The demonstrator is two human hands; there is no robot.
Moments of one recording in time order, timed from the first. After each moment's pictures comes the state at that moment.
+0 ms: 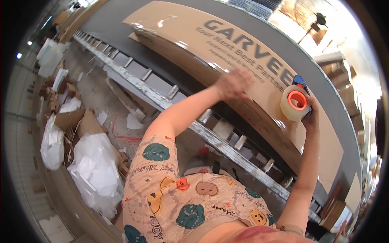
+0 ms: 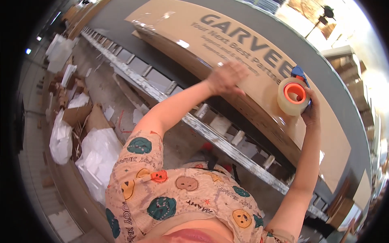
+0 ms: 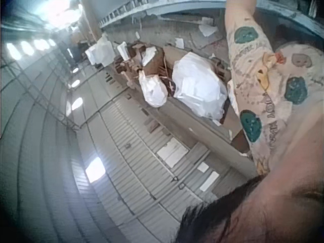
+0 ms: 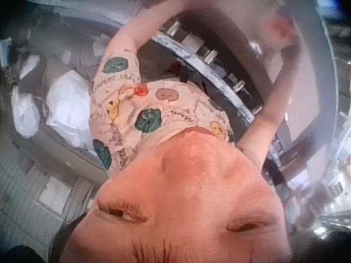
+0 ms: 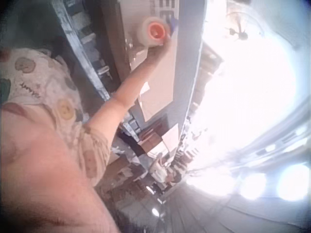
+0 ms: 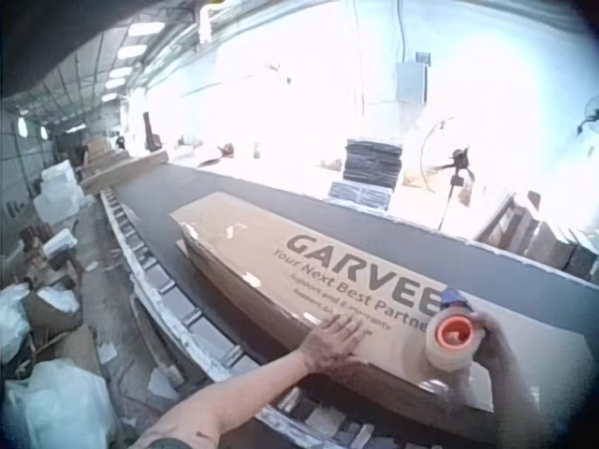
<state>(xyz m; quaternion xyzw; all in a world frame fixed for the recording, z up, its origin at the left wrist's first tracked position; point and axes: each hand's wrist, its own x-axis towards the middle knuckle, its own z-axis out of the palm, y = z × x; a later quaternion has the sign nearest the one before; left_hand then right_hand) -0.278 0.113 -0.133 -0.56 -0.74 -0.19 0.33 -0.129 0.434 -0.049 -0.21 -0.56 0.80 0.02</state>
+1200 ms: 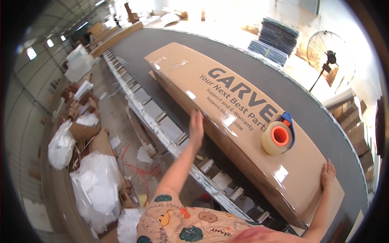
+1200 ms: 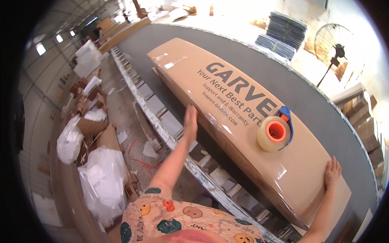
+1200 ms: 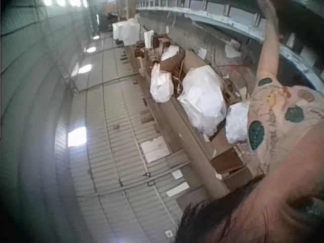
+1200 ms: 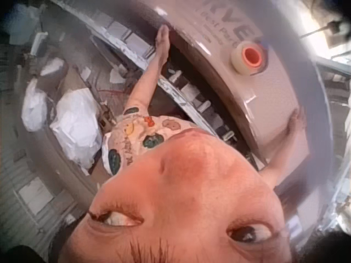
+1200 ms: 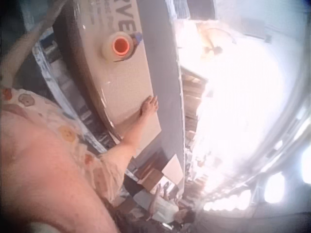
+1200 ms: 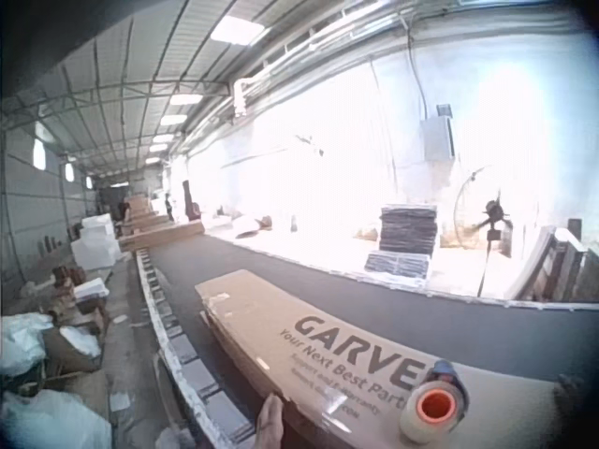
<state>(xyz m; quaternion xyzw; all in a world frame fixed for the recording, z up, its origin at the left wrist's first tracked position) -0.269 0.056 -0.141 0.06 -0.66 -0.74 0.10 -0.057 0.666 -0.128 -0.20 -0.97 0.00 0.13</state>
